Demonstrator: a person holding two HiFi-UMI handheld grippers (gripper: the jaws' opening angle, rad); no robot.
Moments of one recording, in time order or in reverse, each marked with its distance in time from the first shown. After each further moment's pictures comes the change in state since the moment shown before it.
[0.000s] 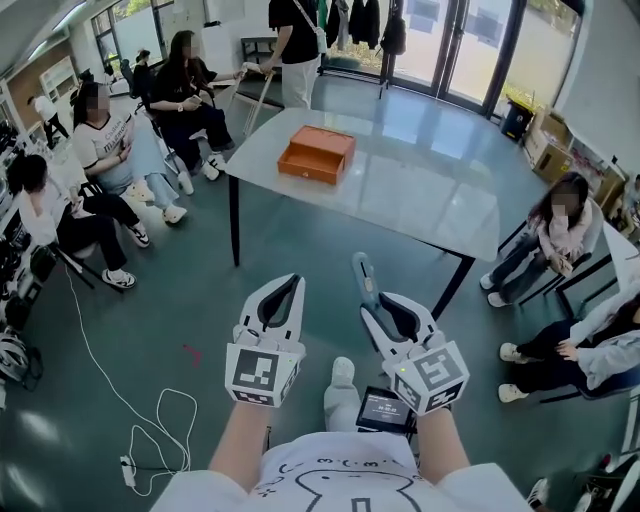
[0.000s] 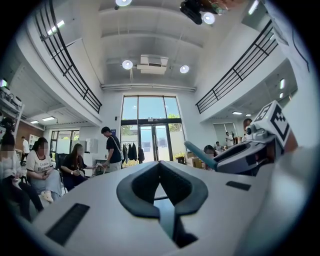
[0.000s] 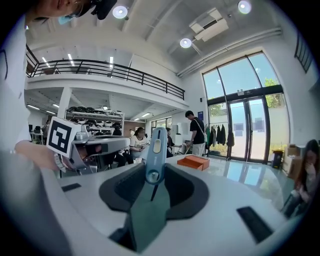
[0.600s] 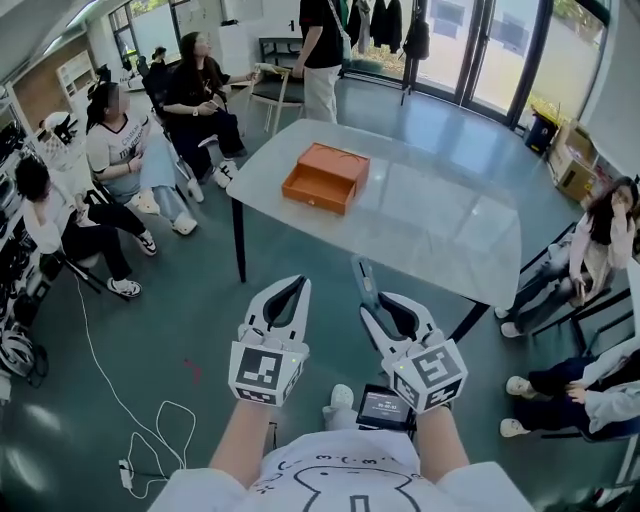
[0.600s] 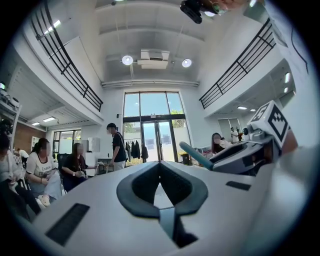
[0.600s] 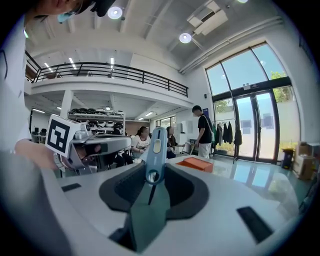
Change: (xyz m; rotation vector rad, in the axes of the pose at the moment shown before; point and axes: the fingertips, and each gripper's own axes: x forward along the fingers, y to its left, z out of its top) left arm 0.140 0.042 -0.013 0.015 0.030 0.032; right arm 0.107 -0.111 0.012 0.009 0.008 0.074
